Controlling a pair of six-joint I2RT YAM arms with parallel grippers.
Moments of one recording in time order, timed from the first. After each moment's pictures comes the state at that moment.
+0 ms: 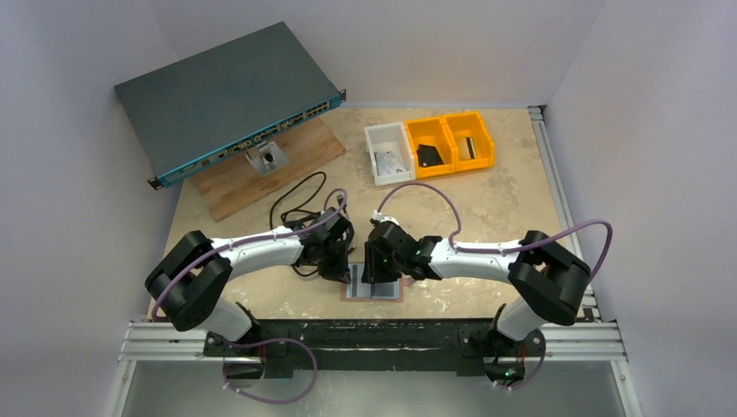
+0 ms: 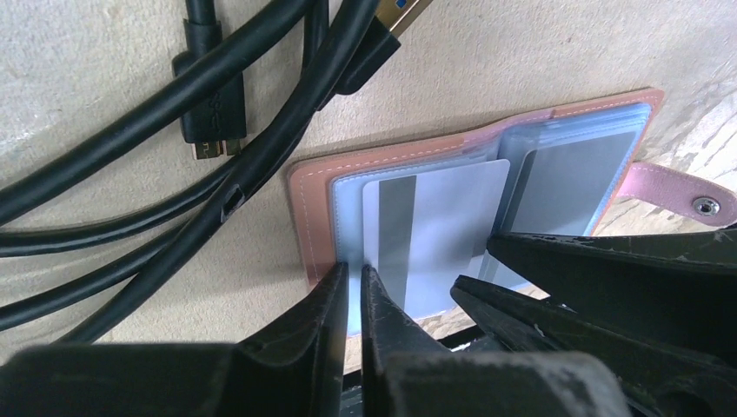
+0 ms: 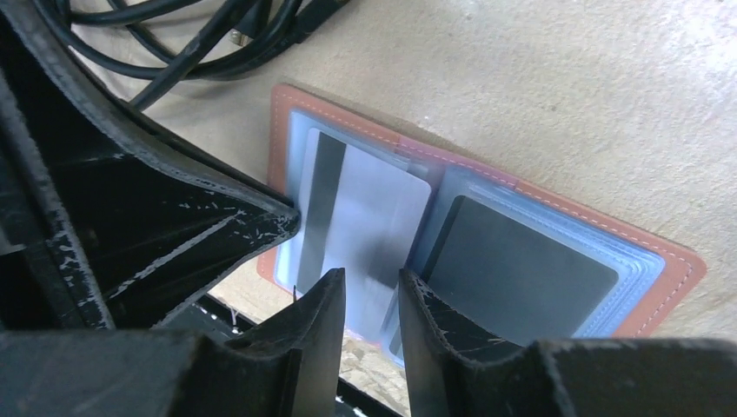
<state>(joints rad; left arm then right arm) -0.78 1.49 0.74 -0.44 0.15 -0.82 1.02 1.56 0.78 -0.16 -0.01 0.87</state>
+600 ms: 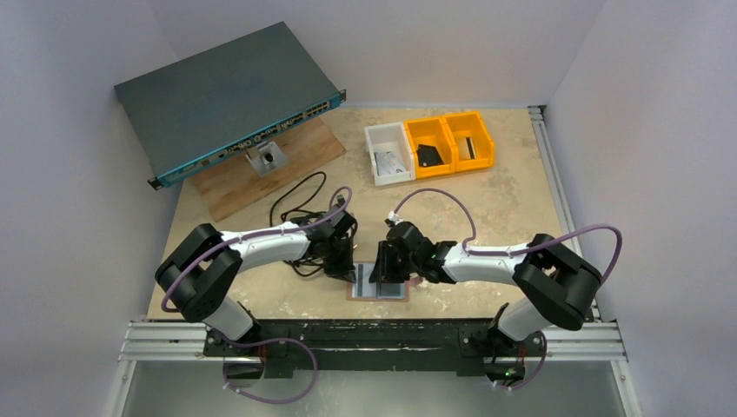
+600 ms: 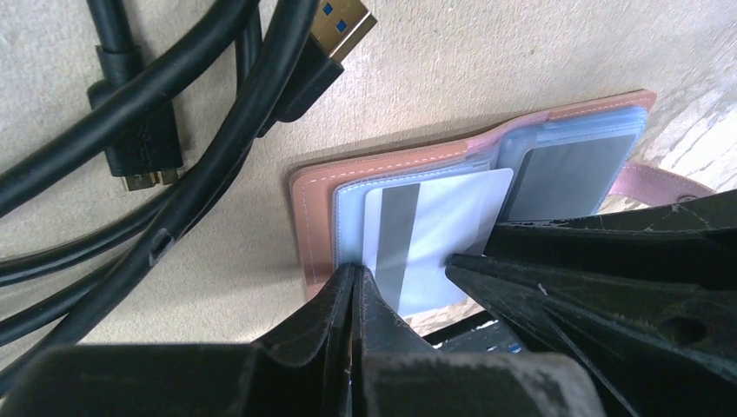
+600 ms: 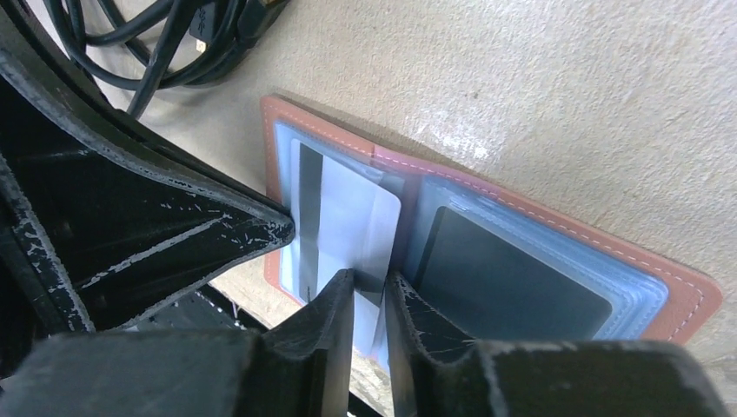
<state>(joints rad) -0.78 1.56 0.79 -0.42 0.20 -0.84 0.93 1.50 0.61 0.02 -0.12 0.92</state>
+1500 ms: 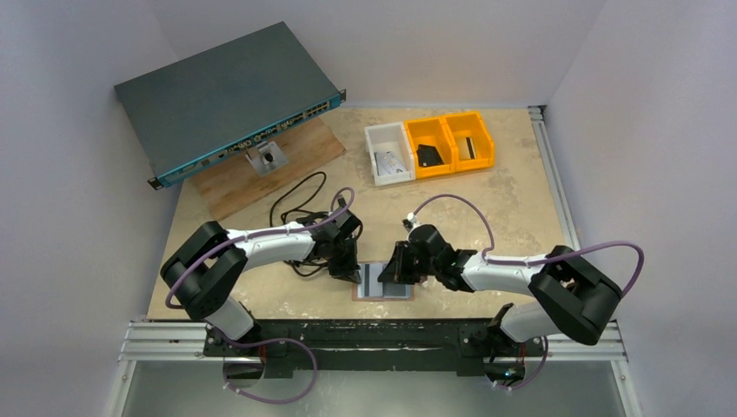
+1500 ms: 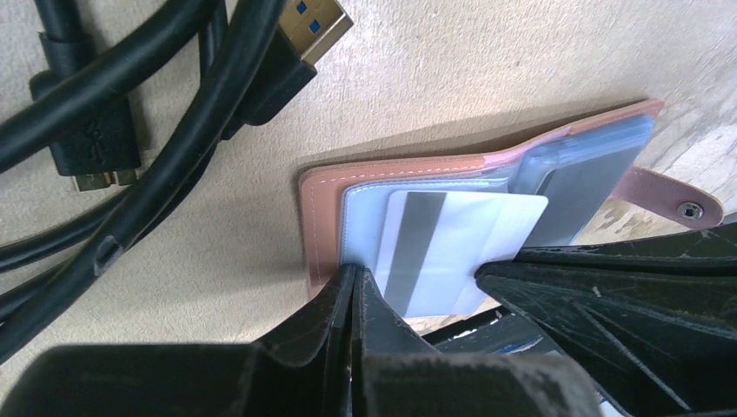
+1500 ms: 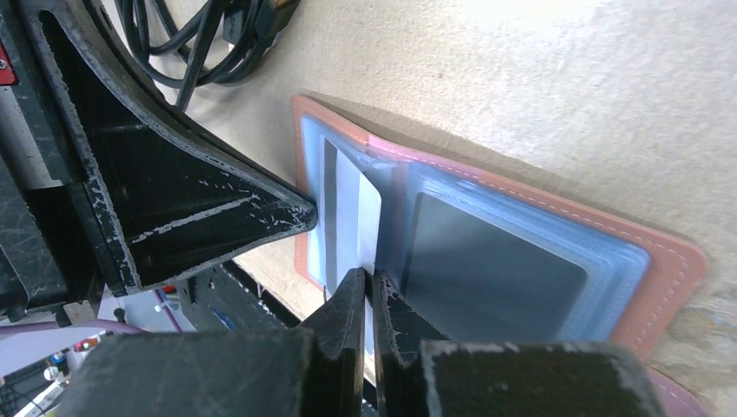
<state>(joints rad) -0.80 1.59 0.81 -0.43 0.19 -0.92 0.84 1.39 0.45 0.19 -0.22 0.96</state>
